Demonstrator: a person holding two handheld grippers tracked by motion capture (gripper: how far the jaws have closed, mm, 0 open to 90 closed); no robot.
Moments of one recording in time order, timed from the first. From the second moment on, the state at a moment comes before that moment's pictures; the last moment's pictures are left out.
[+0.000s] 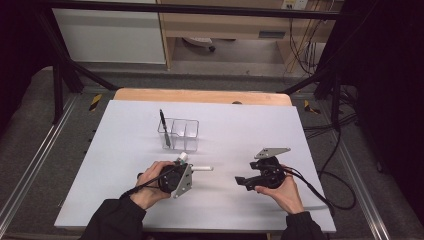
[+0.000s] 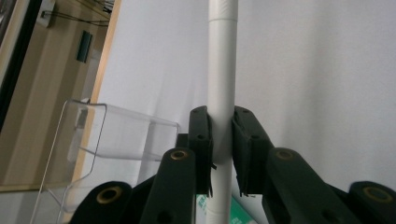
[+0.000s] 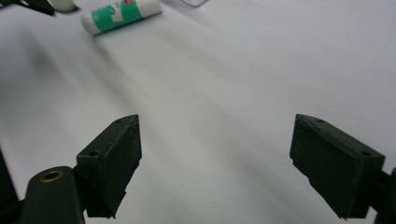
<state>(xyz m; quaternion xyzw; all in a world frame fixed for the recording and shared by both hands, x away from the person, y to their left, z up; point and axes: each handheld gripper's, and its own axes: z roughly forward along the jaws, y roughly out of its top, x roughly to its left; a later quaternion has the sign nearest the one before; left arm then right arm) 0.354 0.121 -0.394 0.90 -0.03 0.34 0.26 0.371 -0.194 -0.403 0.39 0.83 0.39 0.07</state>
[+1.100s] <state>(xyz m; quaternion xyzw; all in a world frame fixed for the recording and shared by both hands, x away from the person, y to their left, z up) 0.385 0.162 -0.347 0.84 0.21 0.29 0.42 0.360 -0.241 -0.441 0.40 0.82 0.40 0.10</state>
